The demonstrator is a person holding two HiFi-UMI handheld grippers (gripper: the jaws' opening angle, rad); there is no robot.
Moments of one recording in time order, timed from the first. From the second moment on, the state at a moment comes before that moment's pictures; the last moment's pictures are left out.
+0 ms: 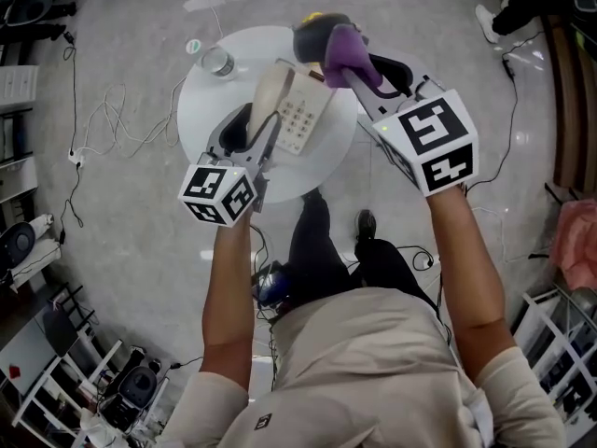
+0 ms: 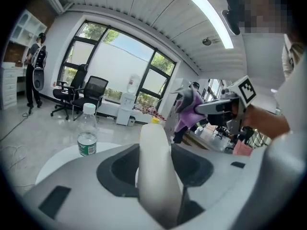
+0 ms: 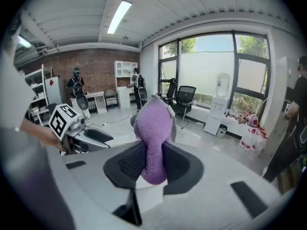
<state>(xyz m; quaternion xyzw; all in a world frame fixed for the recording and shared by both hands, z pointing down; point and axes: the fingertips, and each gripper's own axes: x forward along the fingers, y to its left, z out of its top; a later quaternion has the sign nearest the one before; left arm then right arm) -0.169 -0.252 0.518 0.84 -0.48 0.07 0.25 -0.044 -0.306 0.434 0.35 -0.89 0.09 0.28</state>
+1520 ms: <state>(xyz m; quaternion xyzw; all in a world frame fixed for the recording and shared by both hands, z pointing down) -0.171 -0.299 0.665 0.82 -0.47 0.27 0.17 0.045 -0.239 0.473 0.40 -0.86 0.18 0.25</state>
